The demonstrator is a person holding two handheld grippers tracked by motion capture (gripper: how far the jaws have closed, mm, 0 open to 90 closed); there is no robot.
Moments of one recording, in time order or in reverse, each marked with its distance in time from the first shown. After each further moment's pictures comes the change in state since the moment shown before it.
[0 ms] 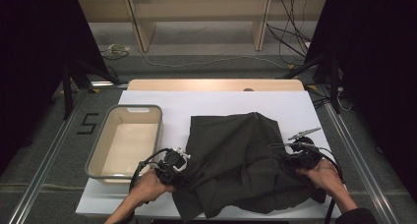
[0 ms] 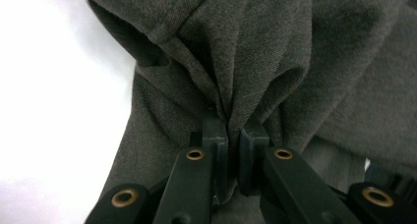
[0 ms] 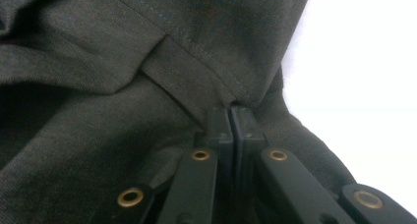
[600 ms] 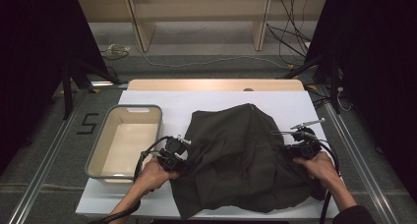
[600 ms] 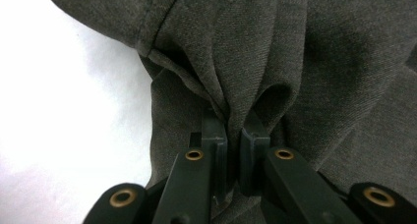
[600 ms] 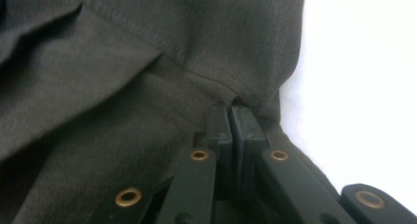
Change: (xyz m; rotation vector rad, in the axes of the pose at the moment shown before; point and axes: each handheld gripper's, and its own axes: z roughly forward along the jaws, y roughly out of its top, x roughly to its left) left arm 0.014 0.030 -0.008 -0.074 0.047 -0.050; right arm -0.014 0.019 0.000 -0.086 0.052 0.091
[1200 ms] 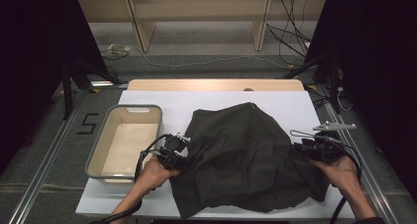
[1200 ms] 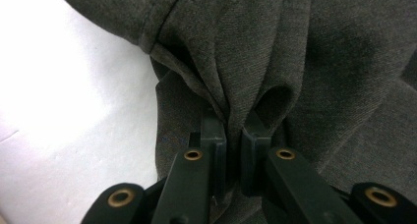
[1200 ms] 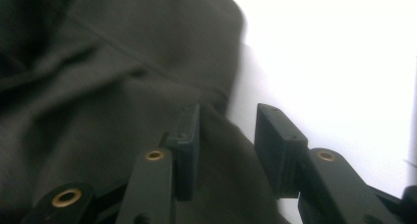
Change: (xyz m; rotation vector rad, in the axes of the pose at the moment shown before) left arm -0.001 0.005 -0.003 -0.040 0.030 -0.027; right arm -0.004 -0.015 -0.055 -0.202 -0.089 -0.023
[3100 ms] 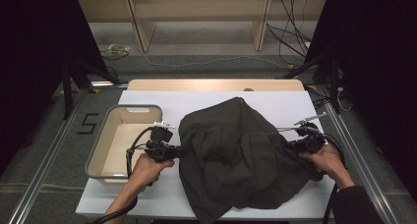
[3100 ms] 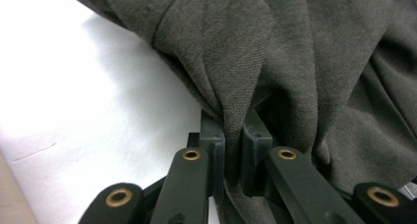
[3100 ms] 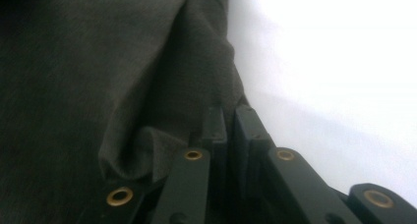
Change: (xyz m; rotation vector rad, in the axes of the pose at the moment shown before) left arm 0.016 0.001 -0.039 -0.206 -0.058 -0.155; right arm -0.021 0.010 0.065 0.250 0.081 -0.036
